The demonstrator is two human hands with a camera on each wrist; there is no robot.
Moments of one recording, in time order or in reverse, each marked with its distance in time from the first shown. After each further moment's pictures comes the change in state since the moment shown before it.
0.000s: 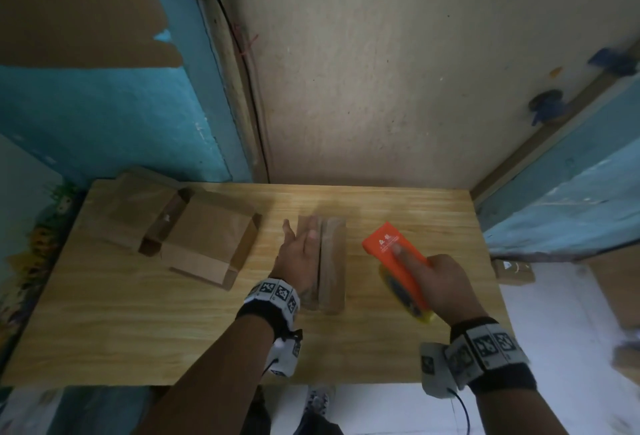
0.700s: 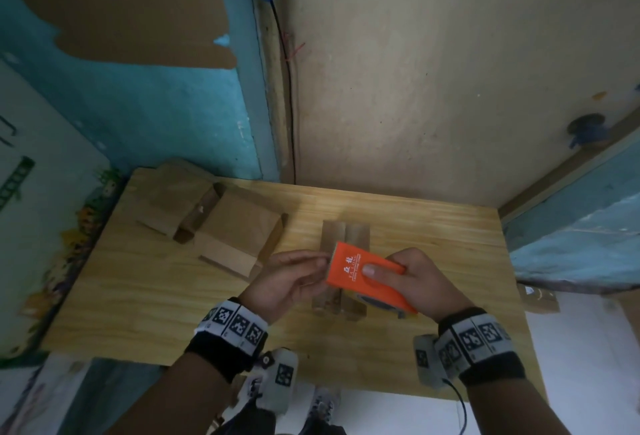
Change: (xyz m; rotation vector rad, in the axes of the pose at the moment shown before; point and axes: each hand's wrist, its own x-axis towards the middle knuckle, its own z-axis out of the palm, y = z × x) left_hand -0.076 0.007 -0.076 -1.021 -0.241 -0.172; right_hand -0.015 -0.066 0.029 0.094 -0.393 -0.315
